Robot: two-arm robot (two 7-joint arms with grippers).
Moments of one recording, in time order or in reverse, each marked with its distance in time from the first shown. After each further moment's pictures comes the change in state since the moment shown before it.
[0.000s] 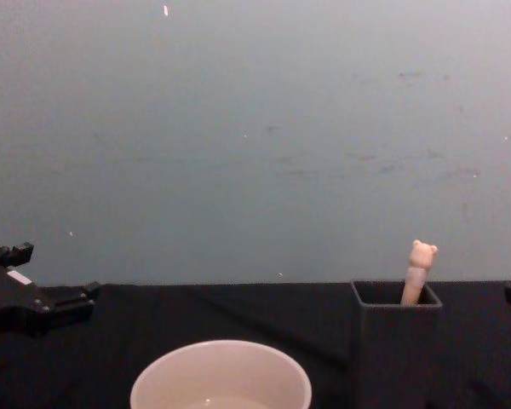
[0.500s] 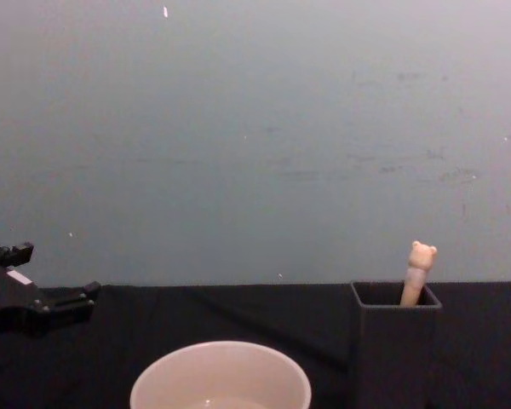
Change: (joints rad) left arm 0.000 0.000 0.000 0.000 0.000 0.000 0.000; right arm -0.127 0.097 0.098 -0.161 0.193 0.022 0.243
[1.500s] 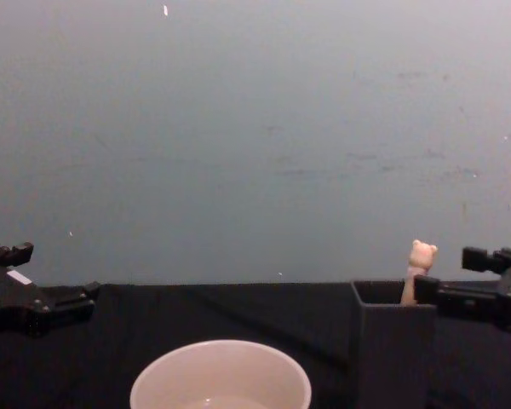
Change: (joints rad) left arm 0.000 0.000 0.000 0.000 0.000 0.000 0.000; right arm 0.127 -0.152 -0.047 0.102 0.007 0.052 0.199
